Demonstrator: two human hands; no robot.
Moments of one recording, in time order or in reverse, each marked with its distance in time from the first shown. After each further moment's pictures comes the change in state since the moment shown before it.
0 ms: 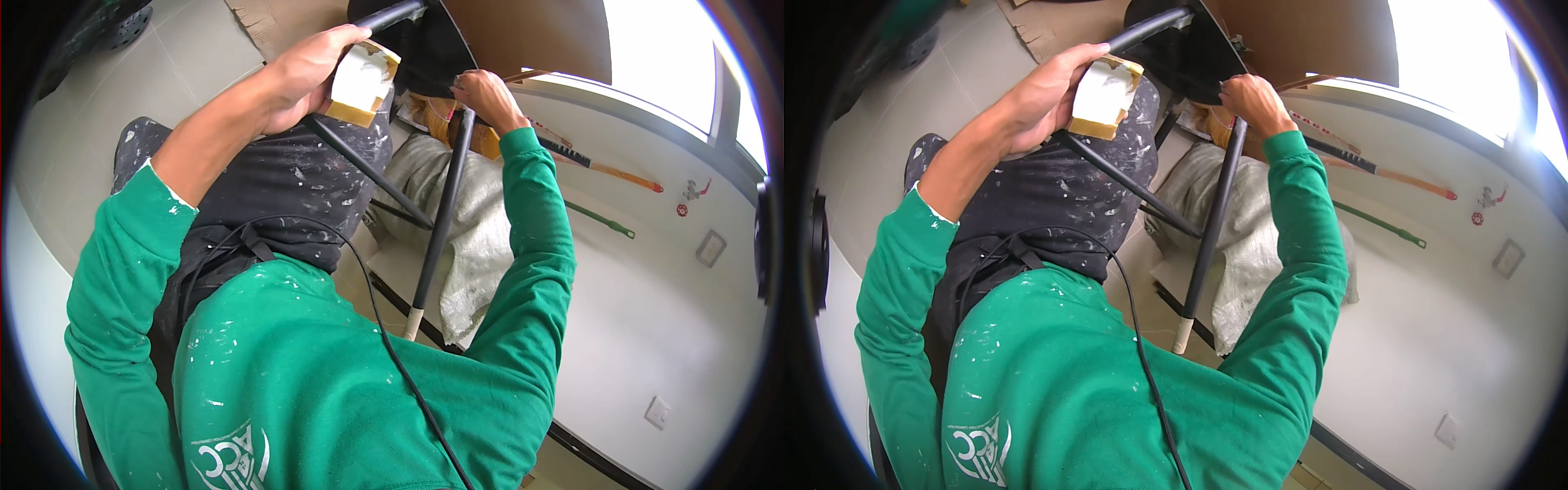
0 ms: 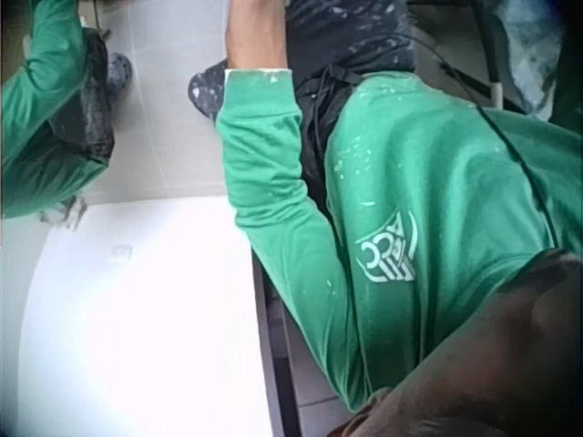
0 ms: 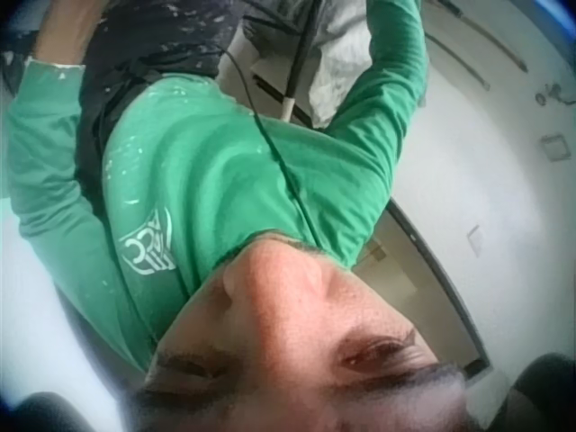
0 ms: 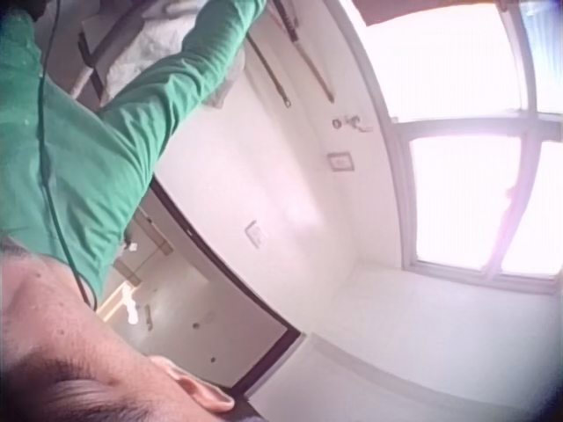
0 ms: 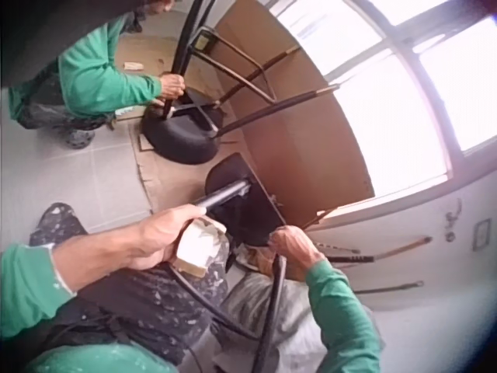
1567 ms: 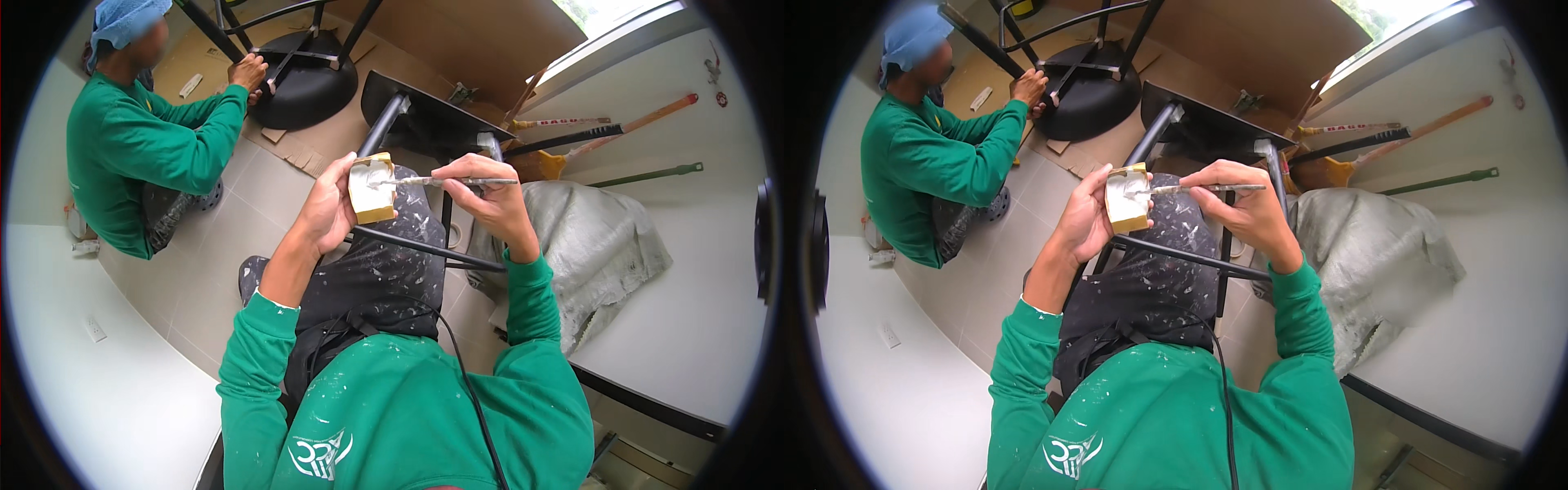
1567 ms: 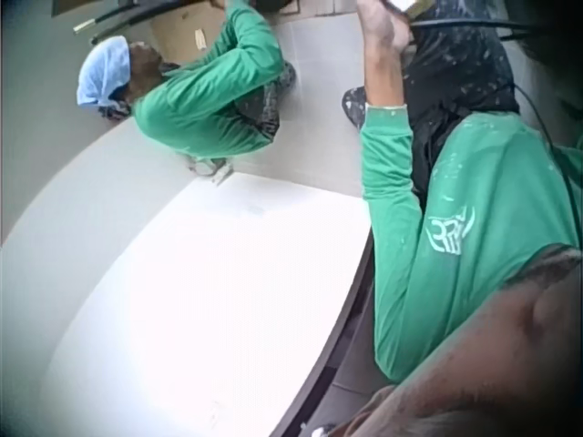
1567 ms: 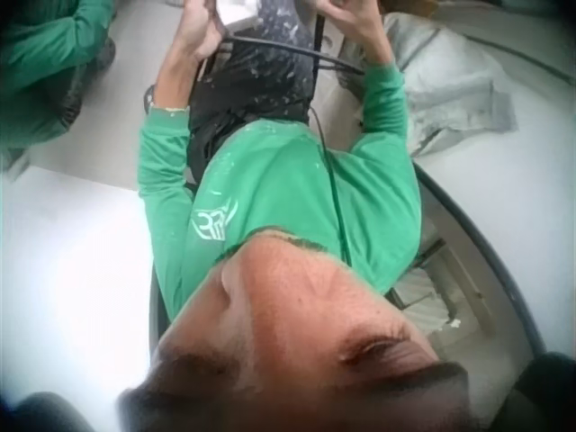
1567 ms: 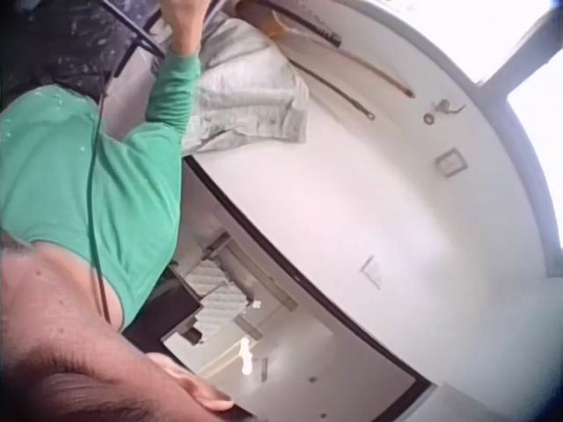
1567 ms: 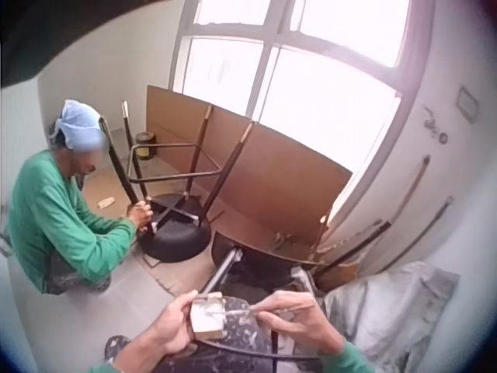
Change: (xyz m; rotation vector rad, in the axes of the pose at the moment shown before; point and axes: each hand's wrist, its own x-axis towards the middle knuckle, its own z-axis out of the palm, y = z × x) left_hand -0.004 0.021 0.011 -0.069 -0.086 0.004; right_hand -0.070 -0.156 -0.083 1.195 0.839 0.084
